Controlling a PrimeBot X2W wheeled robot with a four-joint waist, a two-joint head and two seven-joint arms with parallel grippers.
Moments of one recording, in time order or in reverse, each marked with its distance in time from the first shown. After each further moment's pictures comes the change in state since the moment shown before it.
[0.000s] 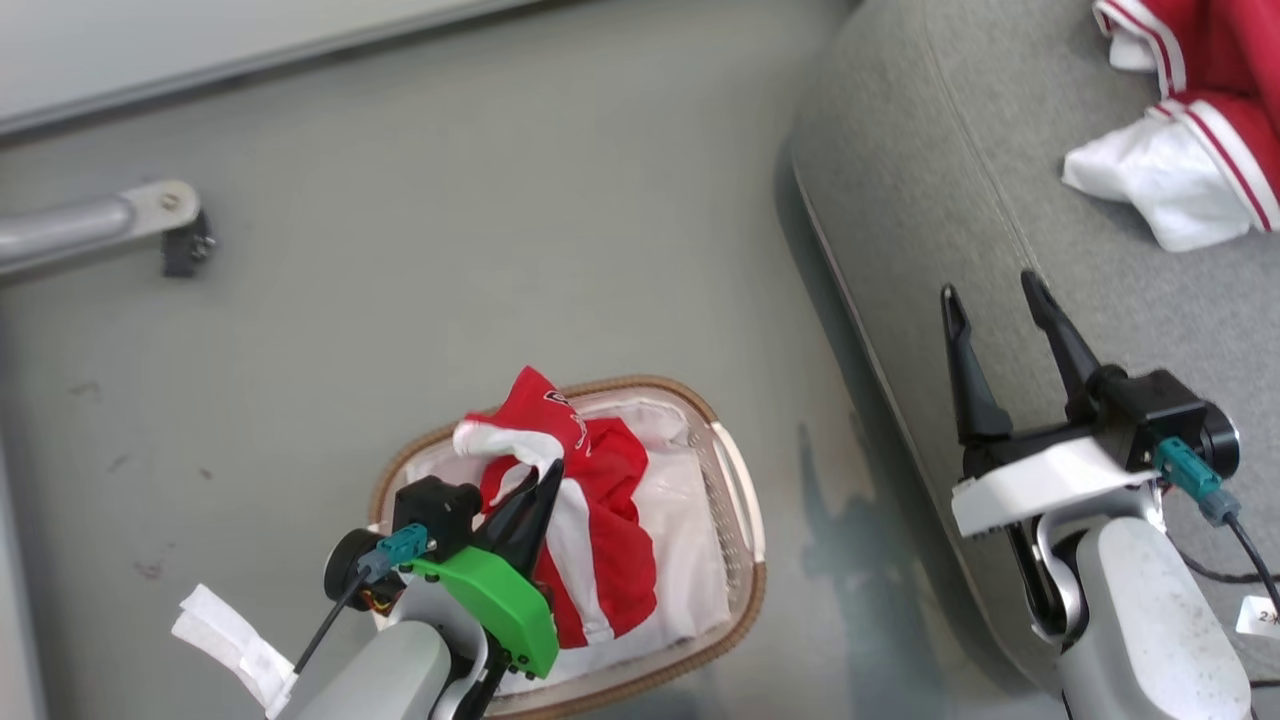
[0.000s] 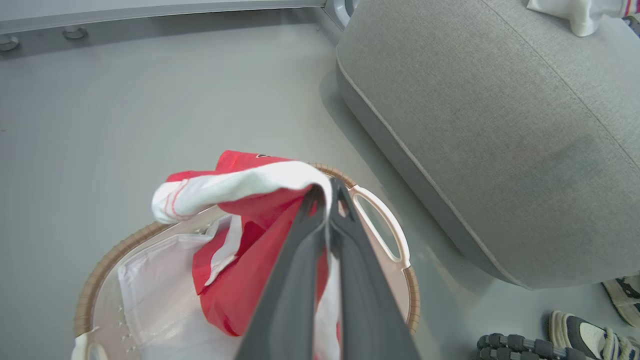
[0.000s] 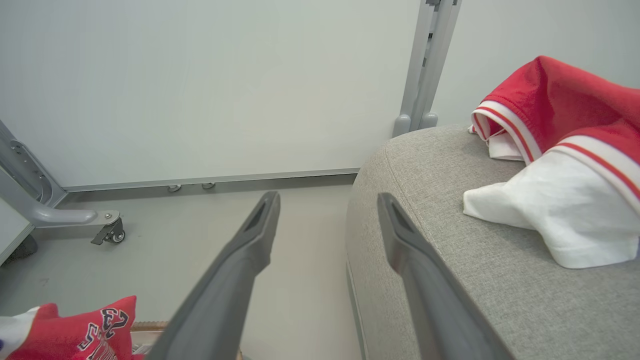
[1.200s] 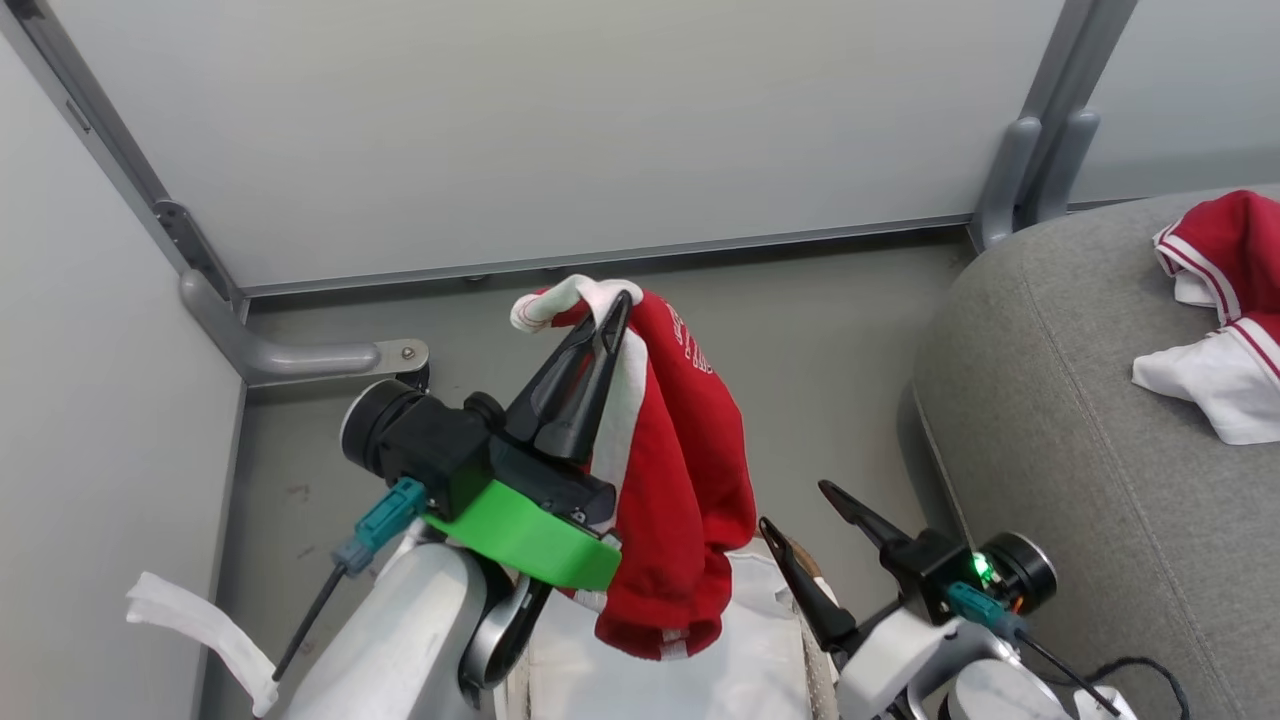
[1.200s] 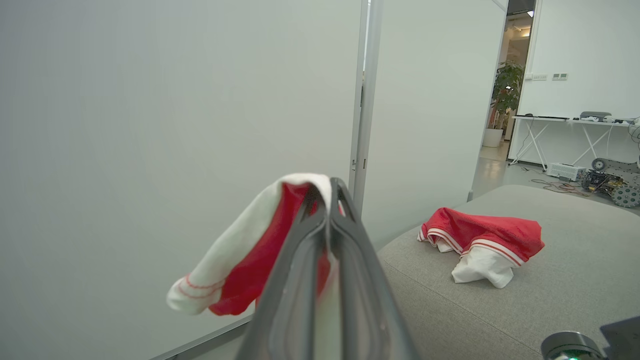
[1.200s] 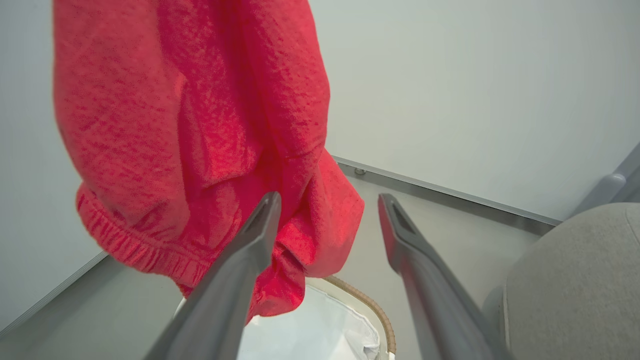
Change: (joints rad) left arm 0.023 -0.055 0.182 -0.499 0.228 0.000 -0.001; right arm 0.120 -0.056 0.384 0.168 0.020 0.000 0.000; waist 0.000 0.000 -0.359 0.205
